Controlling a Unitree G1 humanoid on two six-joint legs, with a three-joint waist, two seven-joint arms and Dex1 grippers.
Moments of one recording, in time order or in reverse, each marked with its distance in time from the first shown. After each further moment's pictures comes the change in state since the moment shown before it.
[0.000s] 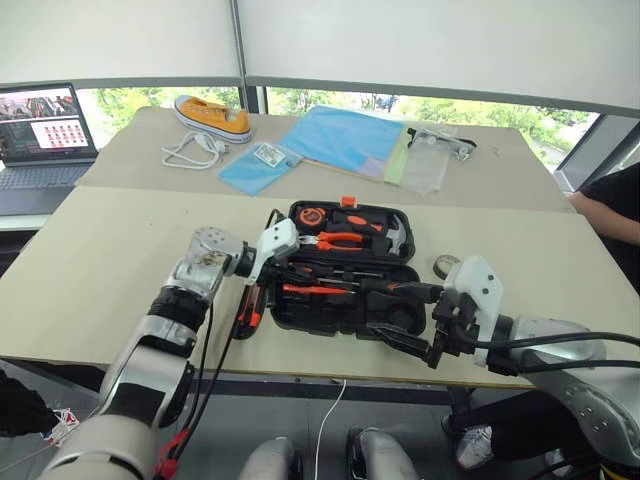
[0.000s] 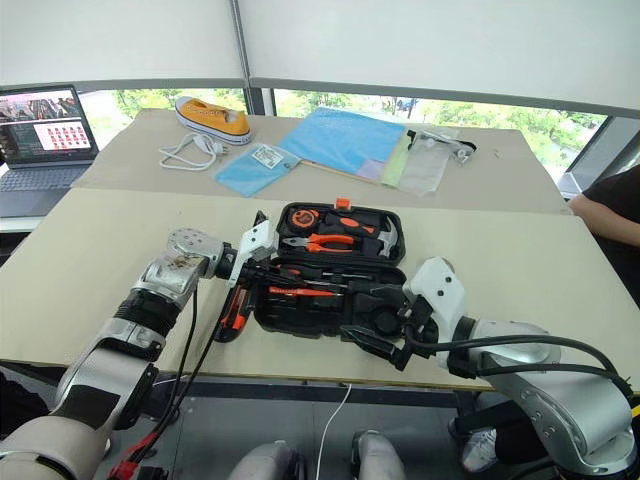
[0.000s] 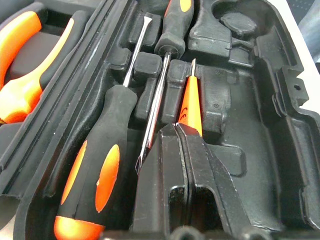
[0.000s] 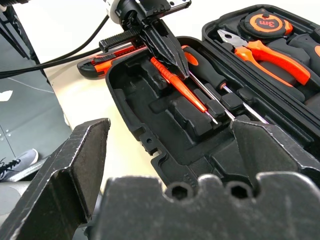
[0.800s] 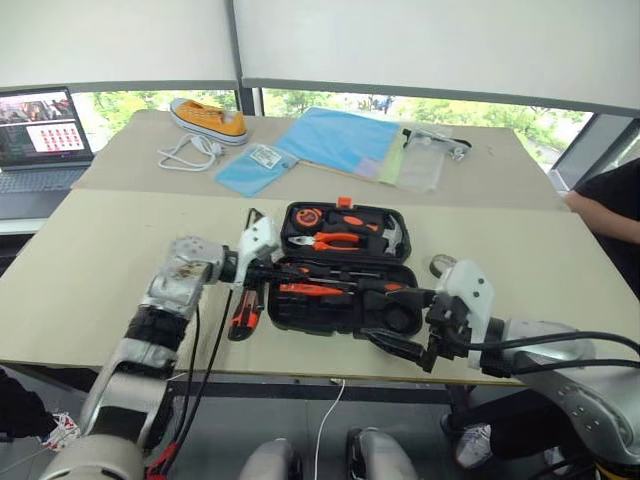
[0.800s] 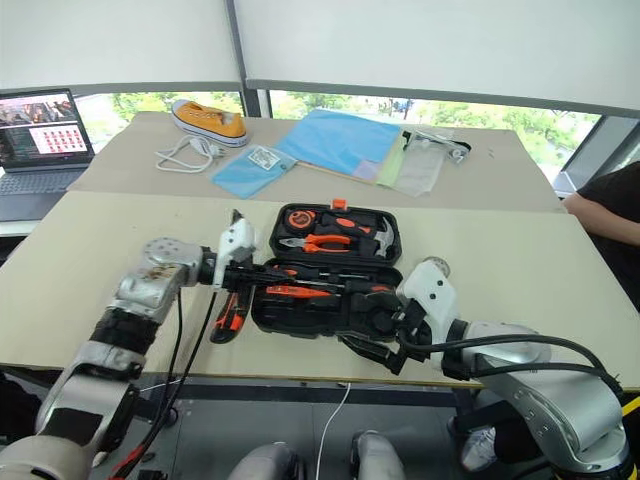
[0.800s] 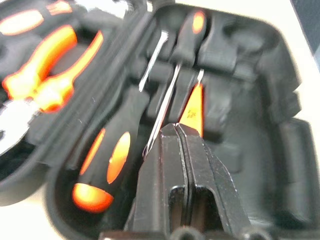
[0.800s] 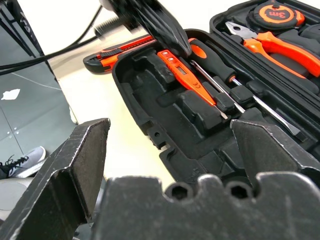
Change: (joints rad) left arm 0.240 0.167 0.226 -0.457 -0.184 0.298 0.131; right arm -0.054 0.002 0.062 0.045 -0.003 -0.013 0.033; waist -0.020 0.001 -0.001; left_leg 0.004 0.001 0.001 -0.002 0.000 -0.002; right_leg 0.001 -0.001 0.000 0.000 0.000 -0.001
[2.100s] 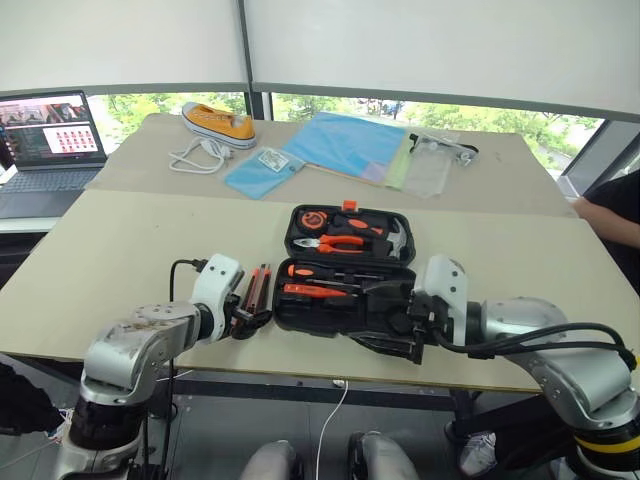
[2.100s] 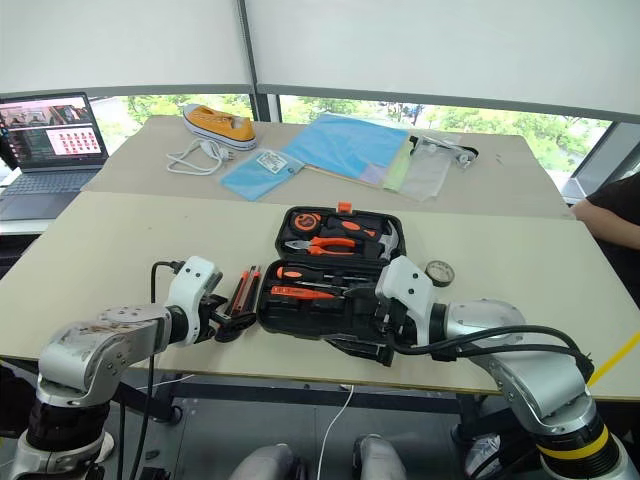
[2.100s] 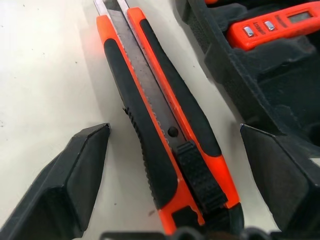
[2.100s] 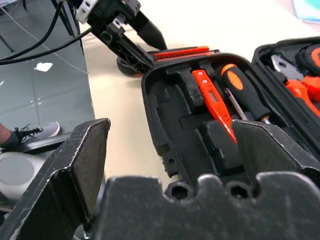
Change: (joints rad) left arm 0.297 -0.062 0.072 -0.592 -0.145 0.830 0.857; right arm -0.082 -0.013 0.128 0.095 -0.171 -0.159 0.173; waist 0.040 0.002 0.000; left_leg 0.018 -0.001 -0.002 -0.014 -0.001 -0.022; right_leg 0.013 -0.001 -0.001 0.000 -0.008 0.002
